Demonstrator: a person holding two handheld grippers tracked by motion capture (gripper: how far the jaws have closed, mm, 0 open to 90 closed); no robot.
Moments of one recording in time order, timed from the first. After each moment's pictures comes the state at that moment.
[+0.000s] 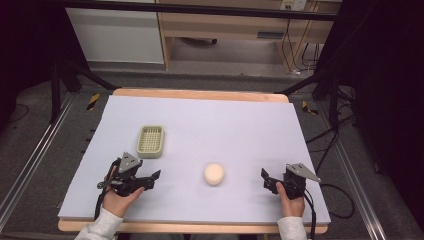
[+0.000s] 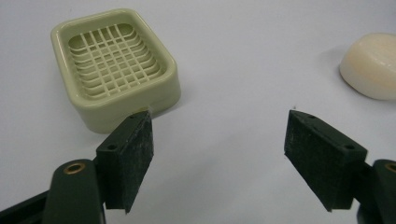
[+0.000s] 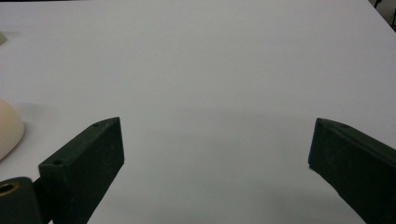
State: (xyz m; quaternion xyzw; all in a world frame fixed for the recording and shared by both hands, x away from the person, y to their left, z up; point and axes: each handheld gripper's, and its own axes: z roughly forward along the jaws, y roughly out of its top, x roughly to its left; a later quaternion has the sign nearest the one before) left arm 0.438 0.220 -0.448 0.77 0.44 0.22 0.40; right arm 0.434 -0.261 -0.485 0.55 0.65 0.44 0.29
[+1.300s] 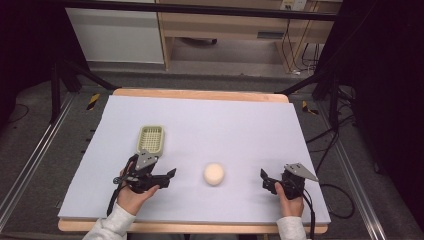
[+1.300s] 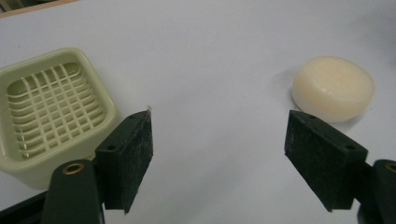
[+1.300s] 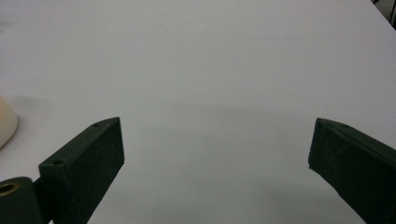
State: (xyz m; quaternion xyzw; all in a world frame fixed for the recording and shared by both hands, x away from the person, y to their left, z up) left arm 0.442 0.177 -0.433 0.79 0.40 0.21 0.42; right arm 0.435 -0.257 -0.485 0.55 0.66 0.43 0.29
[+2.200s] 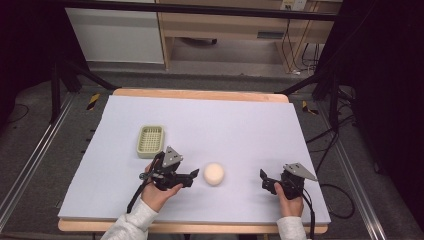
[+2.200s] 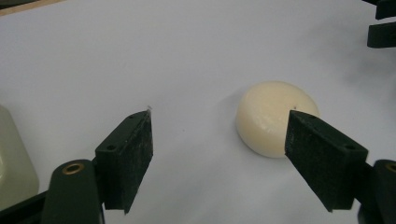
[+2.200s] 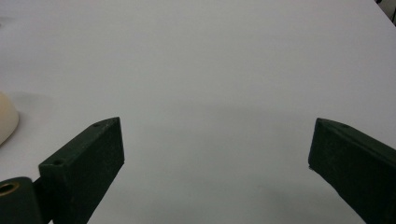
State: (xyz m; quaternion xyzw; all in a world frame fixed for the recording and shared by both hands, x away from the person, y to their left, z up) left arm 0.451 0.116 -0.432 0.81 0.37 0.18 0.43; right arm 0.435 -0.256 -0.485 0.55 0.66 0.42 0.29
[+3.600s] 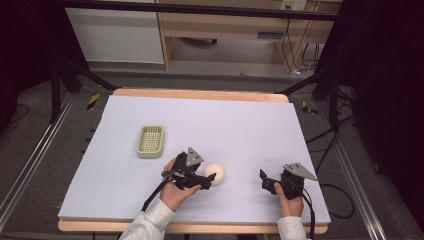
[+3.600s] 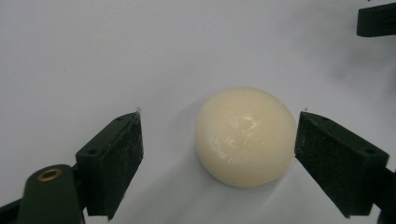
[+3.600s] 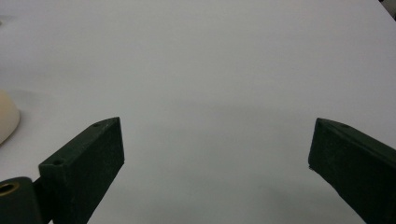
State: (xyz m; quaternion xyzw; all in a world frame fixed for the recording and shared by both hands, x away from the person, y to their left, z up) left arm 0.462 0.068 -0.448 0.83 0.35 0.16 0.41; right arm 0.435 -0.256 -0.485 0.55 0.66 0.42 0.29
